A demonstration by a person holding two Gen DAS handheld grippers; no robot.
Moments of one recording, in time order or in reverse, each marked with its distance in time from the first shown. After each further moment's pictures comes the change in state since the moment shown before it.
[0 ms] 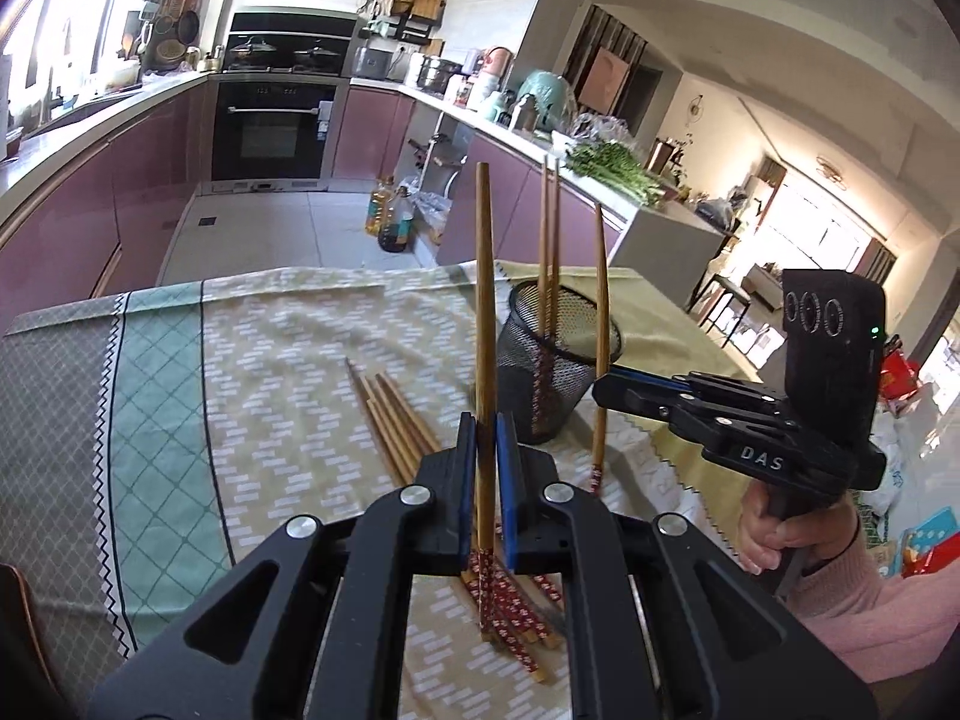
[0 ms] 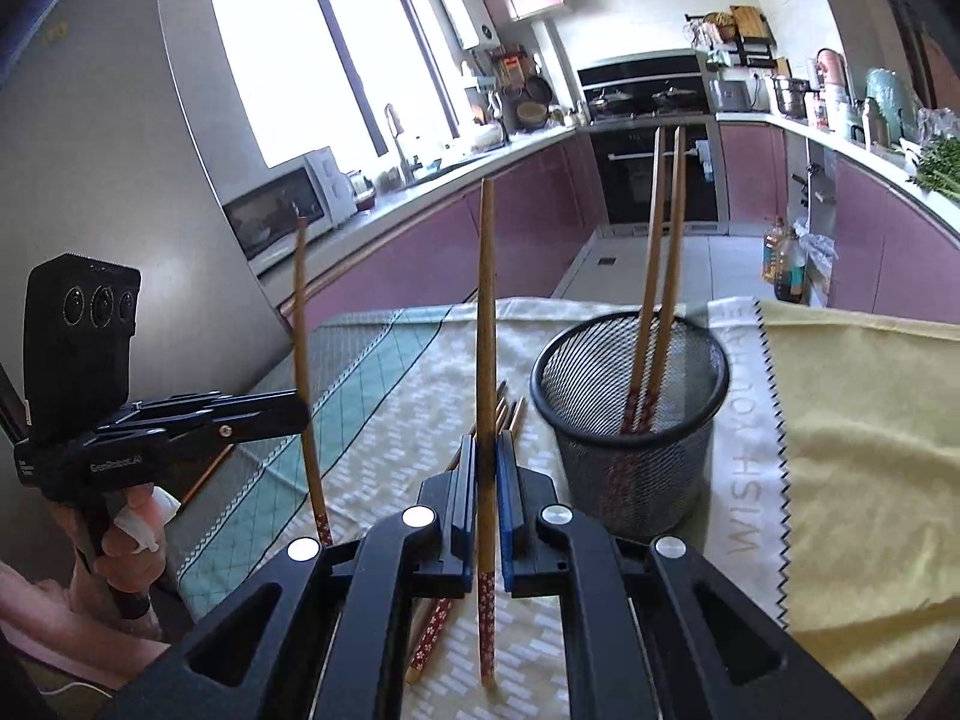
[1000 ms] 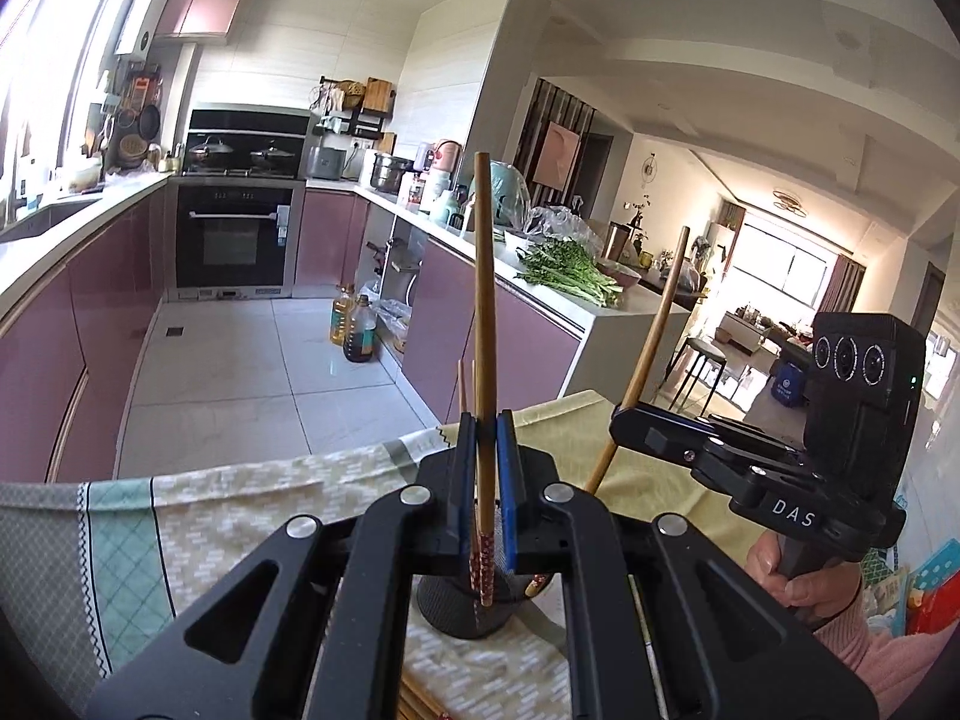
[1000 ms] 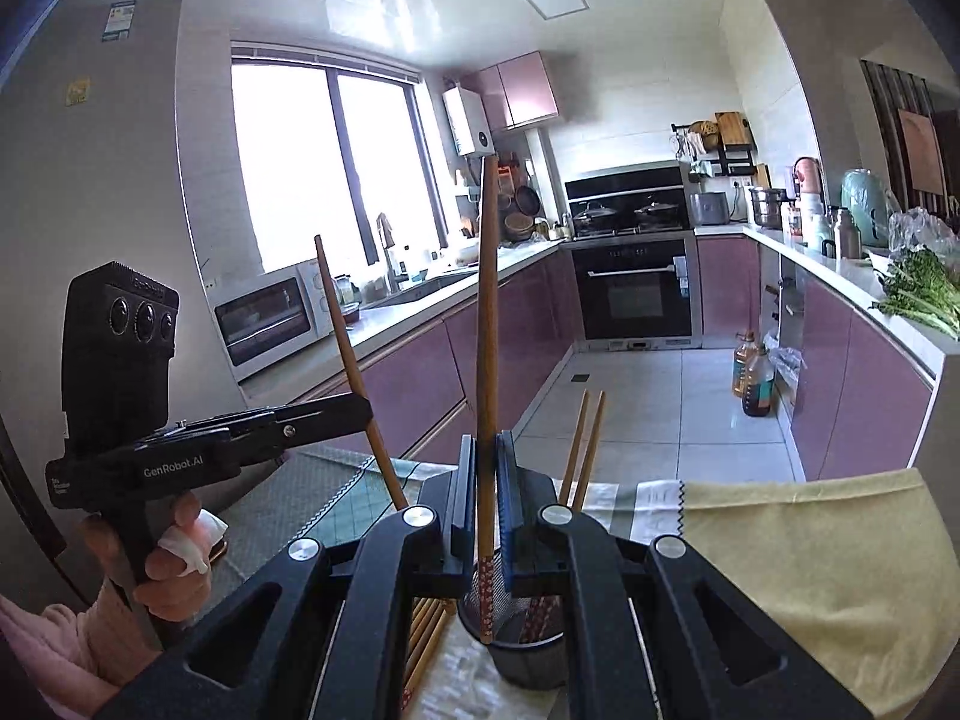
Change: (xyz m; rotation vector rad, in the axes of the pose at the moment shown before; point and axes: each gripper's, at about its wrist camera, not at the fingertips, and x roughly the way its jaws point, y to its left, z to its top) left arm 0.012 -0.054 0.112 0.113 -0.214 -0.051; right arm -0.061 -0.020 0.082 -0.069 -0.257 -0.059
